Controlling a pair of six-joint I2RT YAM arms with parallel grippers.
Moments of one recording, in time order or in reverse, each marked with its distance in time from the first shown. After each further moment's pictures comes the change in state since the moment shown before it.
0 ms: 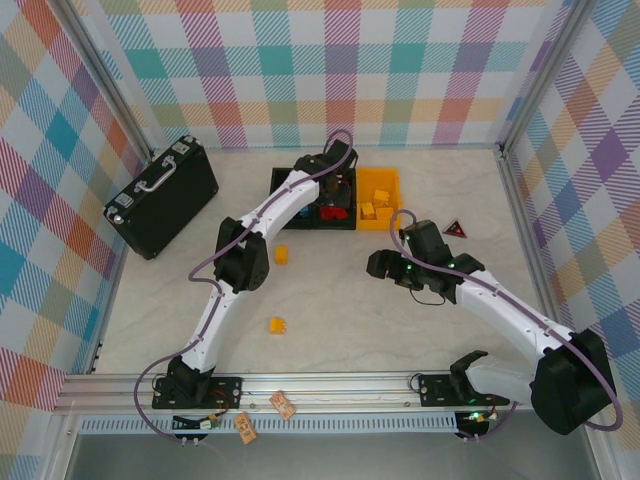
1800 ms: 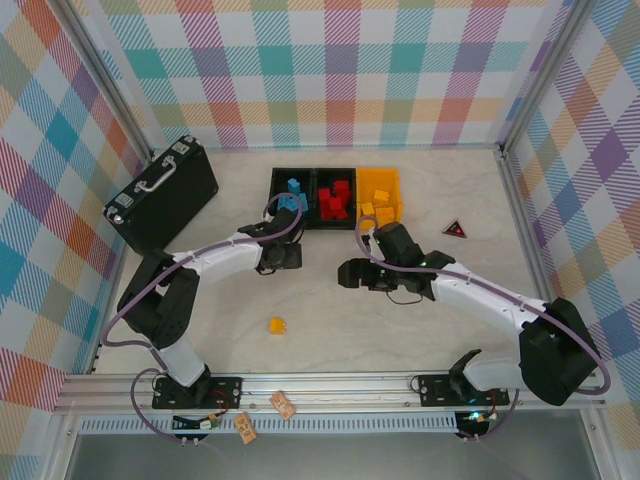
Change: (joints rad) left arm 0.026 -0.779 -1.363 0.512 -0.093 -0.181; right arm 0.175 0.159 0.049 0.131 -0.117 -0.057
